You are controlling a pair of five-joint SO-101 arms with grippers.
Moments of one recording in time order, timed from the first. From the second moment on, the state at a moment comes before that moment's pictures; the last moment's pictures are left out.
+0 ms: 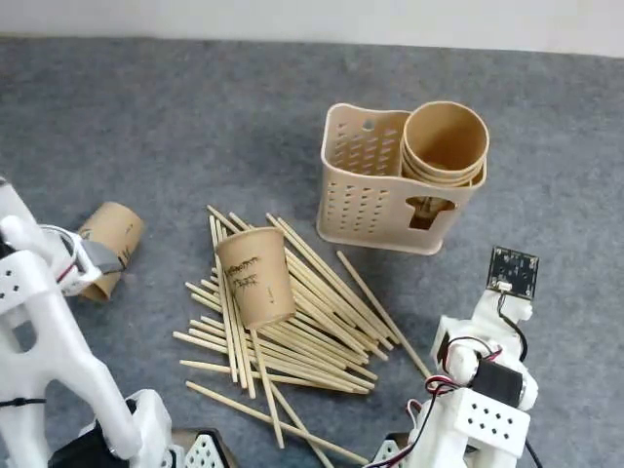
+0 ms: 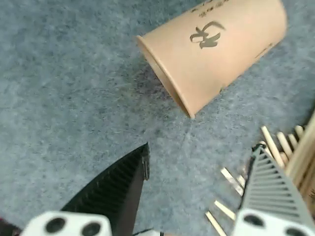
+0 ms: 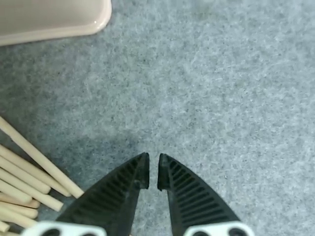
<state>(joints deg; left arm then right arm) -39.0 -29.7 27.6 87.5 5.7 16.4 -78.3 83.5 61.2 8.5</state>
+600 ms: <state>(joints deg) -33.3 -29.6 49.1 55.7 1.1 16.4 -78.3 83.5 61.2 8.5</state>
